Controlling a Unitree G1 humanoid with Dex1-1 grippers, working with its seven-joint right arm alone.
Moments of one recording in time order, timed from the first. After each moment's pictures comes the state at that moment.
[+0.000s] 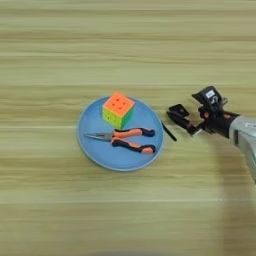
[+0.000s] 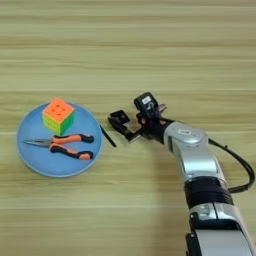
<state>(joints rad) -0.37 -0.43 -0.05 0.52 0.06 0.10 0.71</state>
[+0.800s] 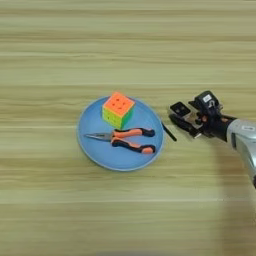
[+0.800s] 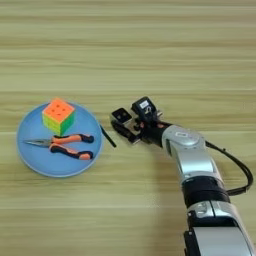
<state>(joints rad) -0.39 -0.43 -0.03 0.60 0.03 0.08 0.71</state>
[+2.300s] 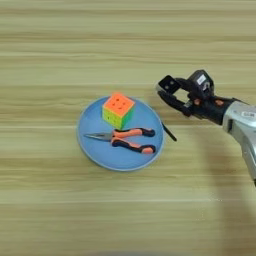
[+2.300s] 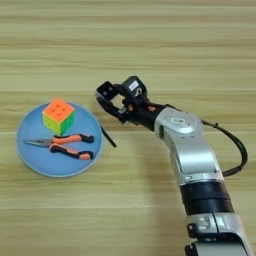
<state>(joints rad) -0.28 -0.42 0.01 0.05 0.11 0.23 0.78</state>
